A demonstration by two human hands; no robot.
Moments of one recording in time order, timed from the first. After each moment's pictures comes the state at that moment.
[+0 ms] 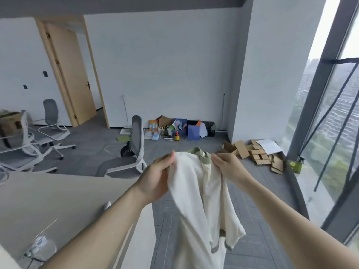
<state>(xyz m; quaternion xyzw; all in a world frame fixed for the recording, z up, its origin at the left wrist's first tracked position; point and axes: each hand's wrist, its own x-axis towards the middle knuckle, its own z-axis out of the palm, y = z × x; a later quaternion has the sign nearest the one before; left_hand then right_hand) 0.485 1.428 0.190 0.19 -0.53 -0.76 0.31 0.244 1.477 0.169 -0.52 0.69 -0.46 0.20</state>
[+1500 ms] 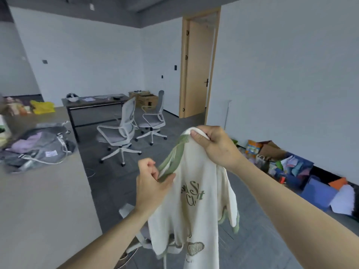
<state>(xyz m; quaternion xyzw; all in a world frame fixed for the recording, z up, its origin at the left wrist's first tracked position) 0.290 0.757 0.128 0.64 -0.45 -0.07 0.62 0.122 0.665 0.258 -0.85 0.20 -0.38 0.29</state>
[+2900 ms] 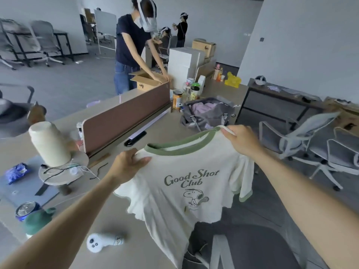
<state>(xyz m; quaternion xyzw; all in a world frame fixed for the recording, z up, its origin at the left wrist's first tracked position) 0.676 0.921 0.054 0.88 0.00 0.04 0.47 0.708 0.551 0.159 -0.97 -0.05 -0.12 0.22</state>
